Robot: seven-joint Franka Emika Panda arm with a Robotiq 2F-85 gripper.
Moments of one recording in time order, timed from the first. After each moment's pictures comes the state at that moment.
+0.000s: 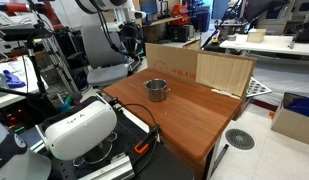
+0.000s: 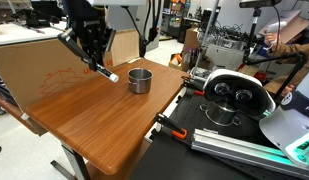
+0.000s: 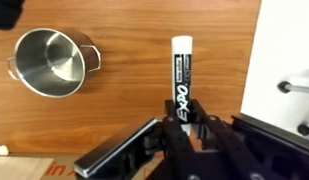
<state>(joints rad) 0.32 0.25 0.05 -2.16 -0.11 2.41 0.42</state>
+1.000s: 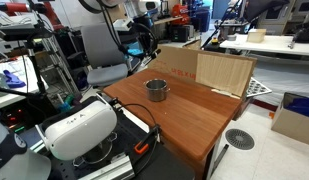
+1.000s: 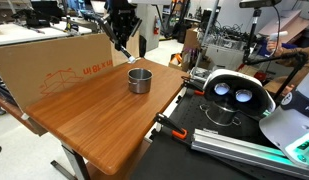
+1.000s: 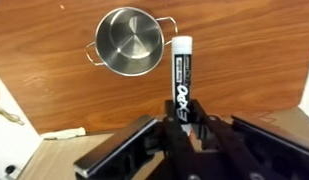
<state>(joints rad) 0.17 0.11 0.01 -2.34 -0.25 2.61 0.53</state>
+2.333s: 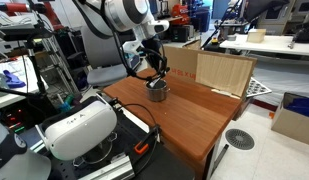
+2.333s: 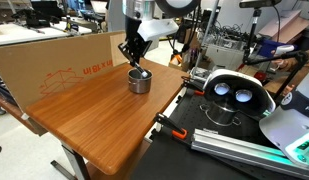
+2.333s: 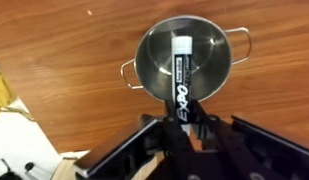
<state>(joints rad) 0.15 0.24 -0.09 -2.40 -0.48 2.79 0.66</state>
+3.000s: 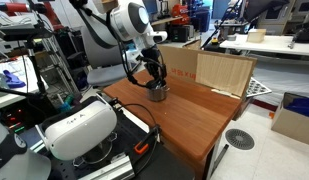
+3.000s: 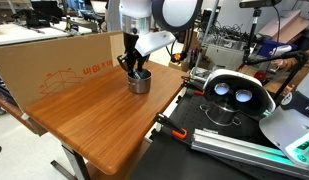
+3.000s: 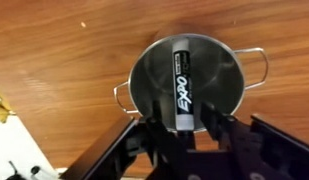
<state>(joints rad) 0.18 0.33 -0.11 -2.36 -0.58 2.77 0.78</state>
